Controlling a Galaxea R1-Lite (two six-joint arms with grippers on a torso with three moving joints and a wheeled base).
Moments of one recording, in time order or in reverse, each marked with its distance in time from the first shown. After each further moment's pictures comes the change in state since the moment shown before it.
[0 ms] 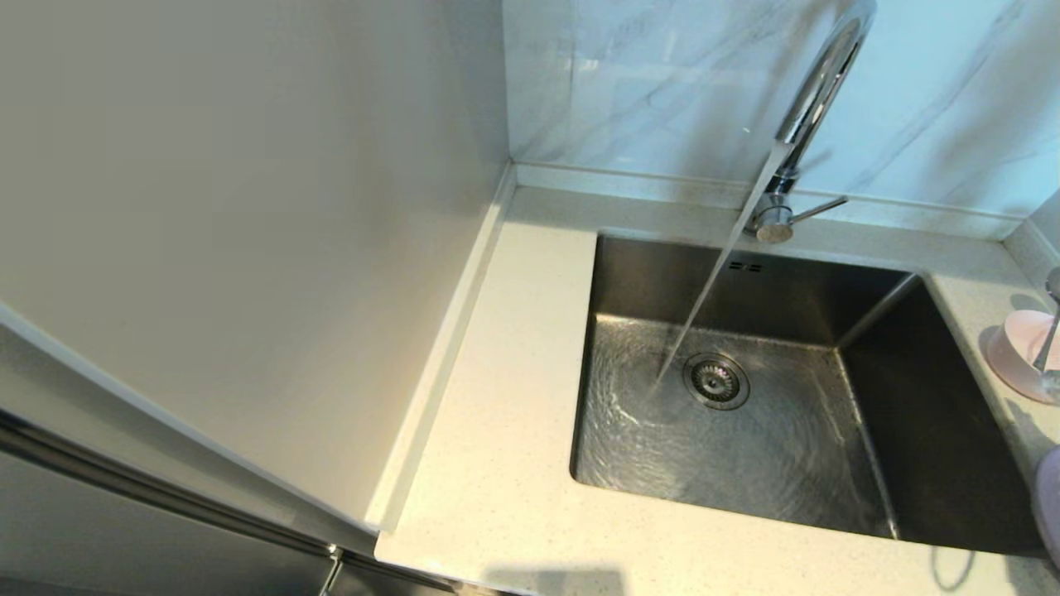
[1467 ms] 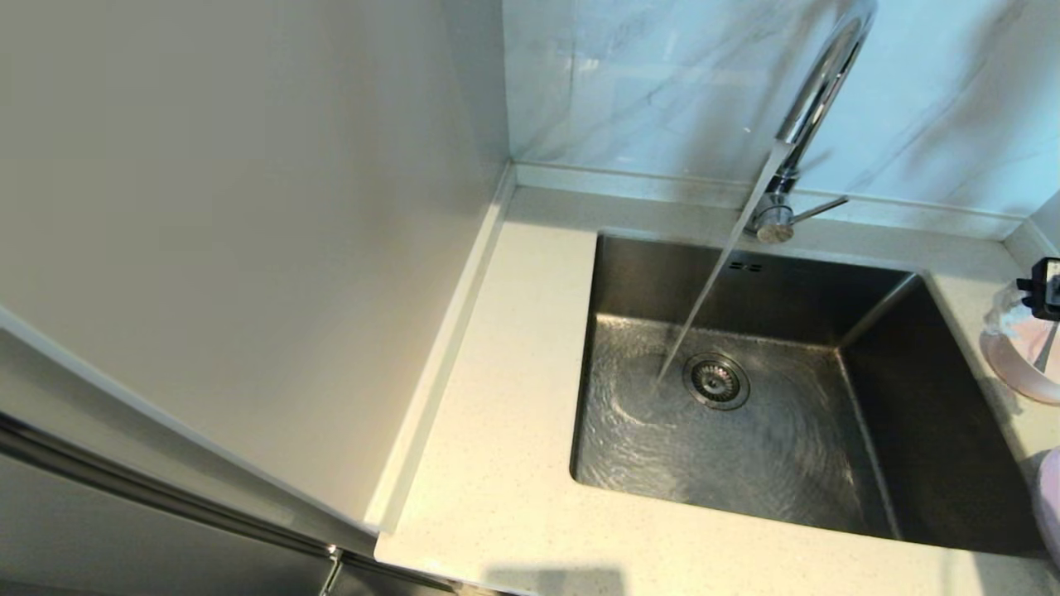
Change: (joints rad) left arm 0.000 0.000 0.000 0.000 0.000 0.000; right arm 0.275 0.458 -0.779 0.745 -0.528 0.809
